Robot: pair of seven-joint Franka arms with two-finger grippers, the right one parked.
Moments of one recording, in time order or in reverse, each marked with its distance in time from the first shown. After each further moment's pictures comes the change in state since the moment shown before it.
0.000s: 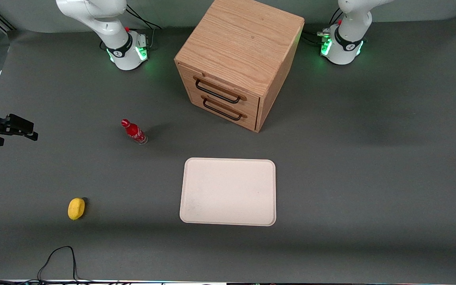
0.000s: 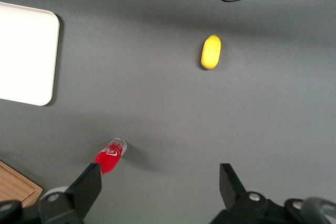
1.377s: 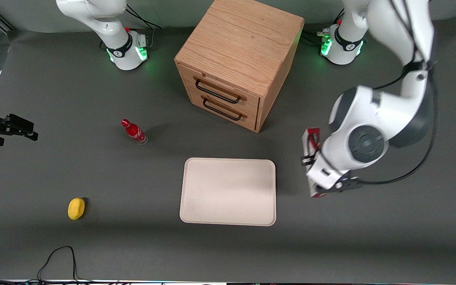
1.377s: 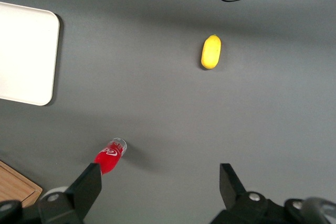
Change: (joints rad) arm -0.728 0.423 -0.092 0.148 -0.130 0.476 -0.880
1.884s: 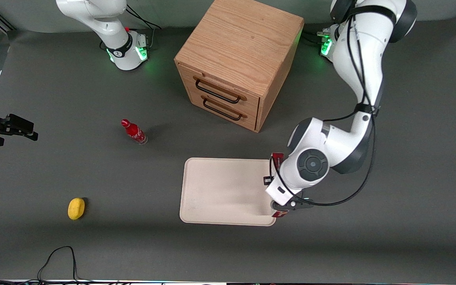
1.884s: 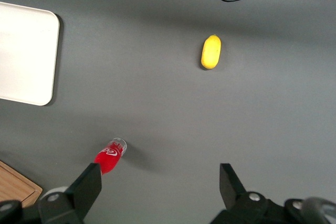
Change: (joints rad) arm -0.040 0.211 -0.063 0.099 0.000 0.205 -0.002
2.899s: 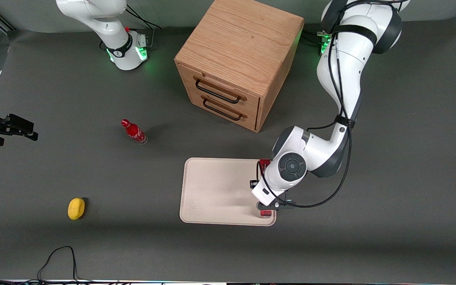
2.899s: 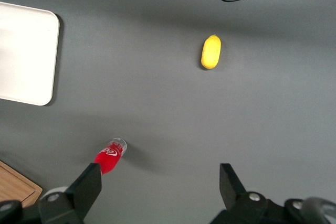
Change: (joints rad) arm -0.036 0.079 -0.002 0.002 0.000 0.156 -0.025
